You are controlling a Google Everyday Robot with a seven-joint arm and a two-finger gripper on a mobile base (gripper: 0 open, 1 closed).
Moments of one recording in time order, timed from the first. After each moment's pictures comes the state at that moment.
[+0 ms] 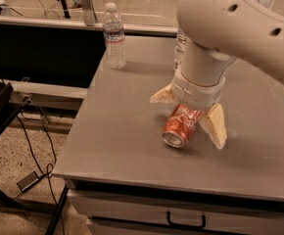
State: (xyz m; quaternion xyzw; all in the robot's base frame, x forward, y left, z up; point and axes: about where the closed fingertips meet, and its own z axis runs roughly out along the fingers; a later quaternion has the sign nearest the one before) arm 0.468 -0.104 0.845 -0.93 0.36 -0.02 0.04
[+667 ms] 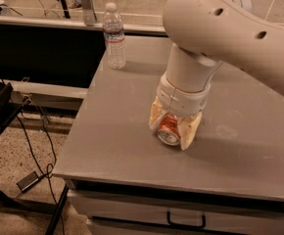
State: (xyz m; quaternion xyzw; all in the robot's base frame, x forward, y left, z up) arm 0.449 -0.070 0.838 -0.95 0.32 0.01 0.06
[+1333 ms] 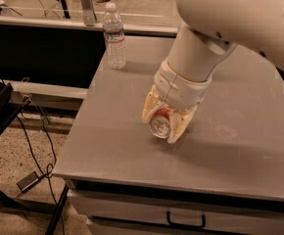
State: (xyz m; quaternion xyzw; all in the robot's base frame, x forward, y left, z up) arm 0.444 -0.043 0.870 -0.94 0.33 0.04 0.13
